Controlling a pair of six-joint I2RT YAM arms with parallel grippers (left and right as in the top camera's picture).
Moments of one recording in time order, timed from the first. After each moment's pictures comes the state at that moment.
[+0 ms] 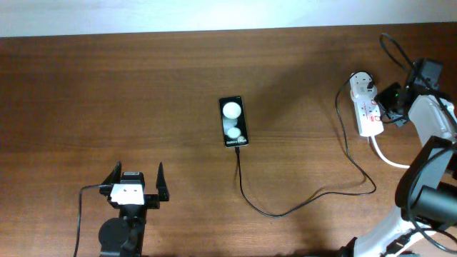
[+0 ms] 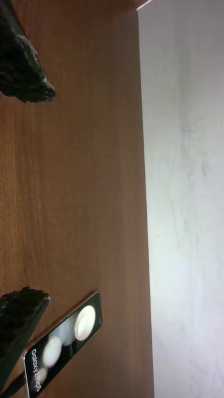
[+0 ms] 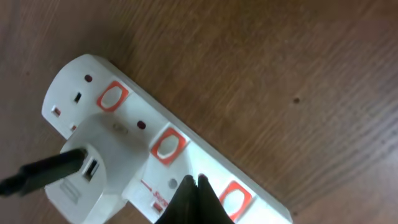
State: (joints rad) left arm -0.10 0.01 0.06 -0.16 -0.08 0.03; right arm -0.41 1.95 1.37 -0.49 -0.04 0.60
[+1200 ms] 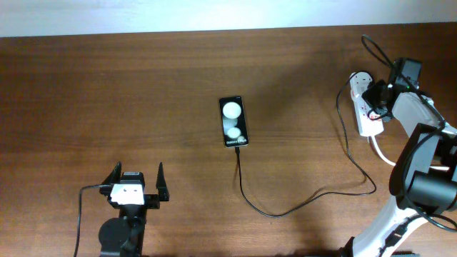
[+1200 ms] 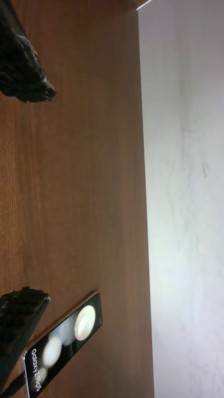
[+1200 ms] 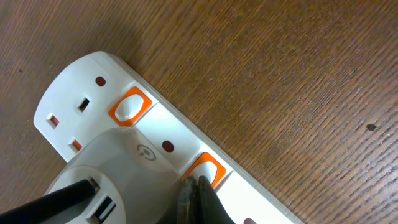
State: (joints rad) left arm -0.10 0.01 0.06 -0.16 -0.08 0.03; right arm -0.33 2.04 1.37 -0.37 0.03 0.60
